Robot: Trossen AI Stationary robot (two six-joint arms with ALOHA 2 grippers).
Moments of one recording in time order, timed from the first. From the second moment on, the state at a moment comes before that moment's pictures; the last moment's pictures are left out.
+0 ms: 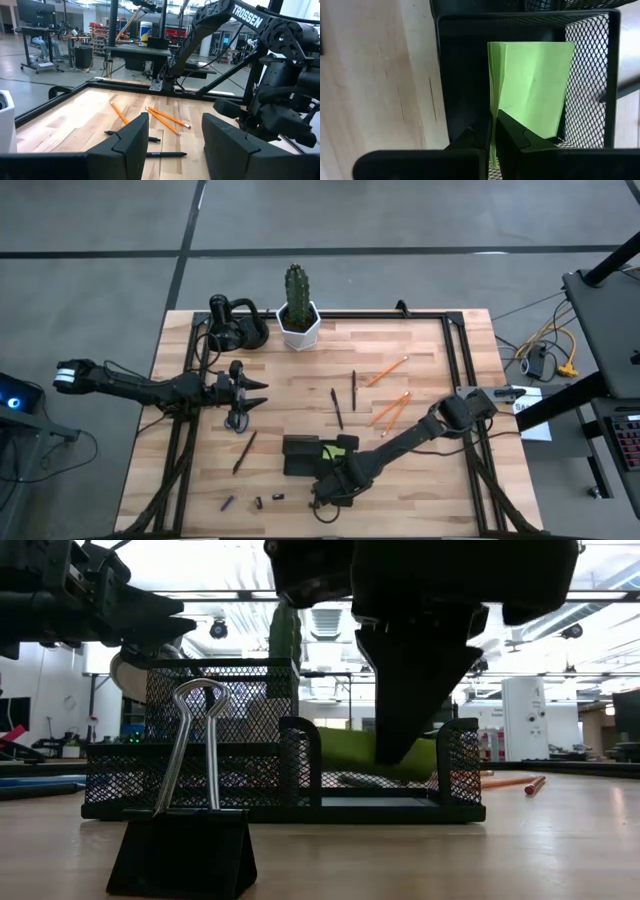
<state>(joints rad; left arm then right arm) -0.07 0.59 0.03 0.64 -0.13 -0.12 0.49 2.30 1.90 -1.09 0.27 0.62</state>
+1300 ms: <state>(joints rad) -0.07 0.59 0.03 0.64 -0.13 -0.12 0.48 2.31 1.89 -1.04 0.20 0.52</state>
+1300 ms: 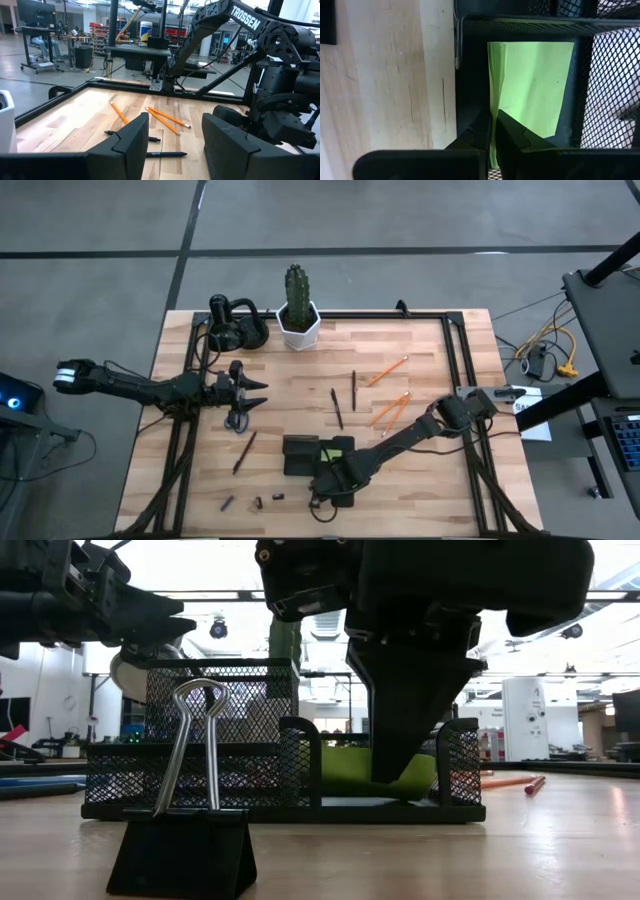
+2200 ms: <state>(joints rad) -0.07 0.59 0.03 0.64 -0.13 -0.12 0.48 2.30 1.89 -1.04 0.18 0.52</state>
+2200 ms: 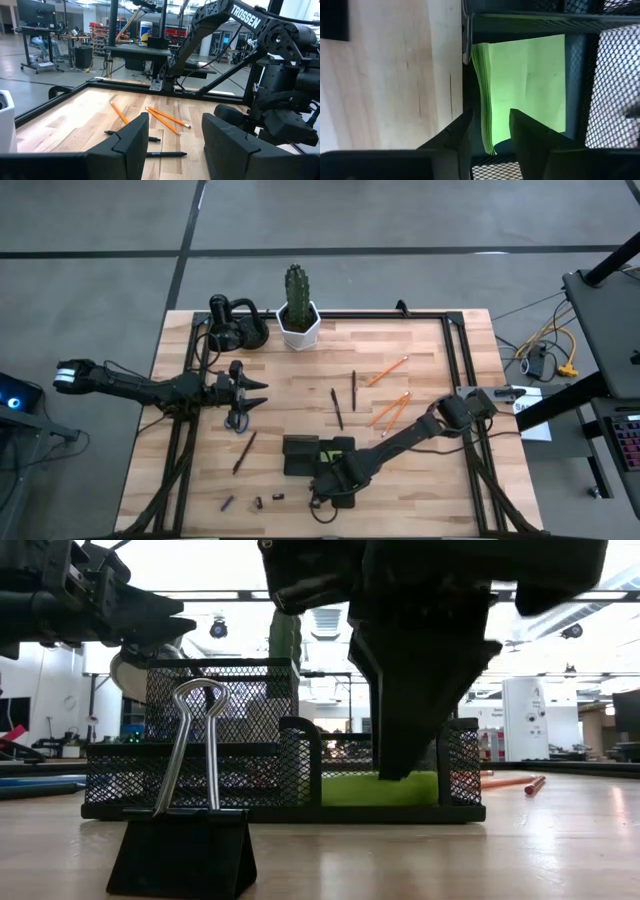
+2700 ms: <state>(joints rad) -0.07 0.59 0.03 0.64 -0.13 -0.12 0.49 2.30 2.04 -1.14 0.16 0.59</state>
